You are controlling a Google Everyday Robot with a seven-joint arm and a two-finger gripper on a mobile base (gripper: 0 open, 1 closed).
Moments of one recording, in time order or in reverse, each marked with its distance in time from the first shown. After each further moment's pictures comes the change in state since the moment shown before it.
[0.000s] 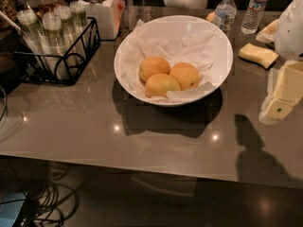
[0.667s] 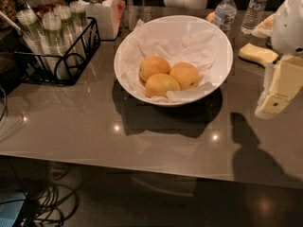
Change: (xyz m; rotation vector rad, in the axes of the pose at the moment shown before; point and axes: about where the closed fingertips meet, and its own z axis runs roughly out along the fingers) arm -0.009 -0.007 -0.002 0.010 -0.020 -0.021
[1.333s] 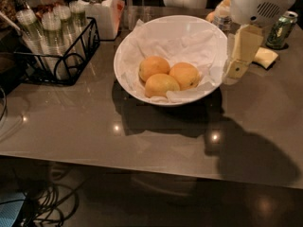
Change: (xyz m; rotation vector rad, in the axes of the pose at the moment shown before) arm -0.066 -0.061 0.022 -0.033 -0.100 -0.120
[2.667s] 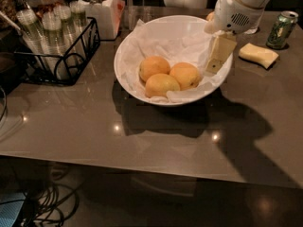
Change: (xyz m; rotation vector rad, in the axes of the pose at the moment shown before) arm 0.008 -0.051 0.062 -0.029 0.010 0.081
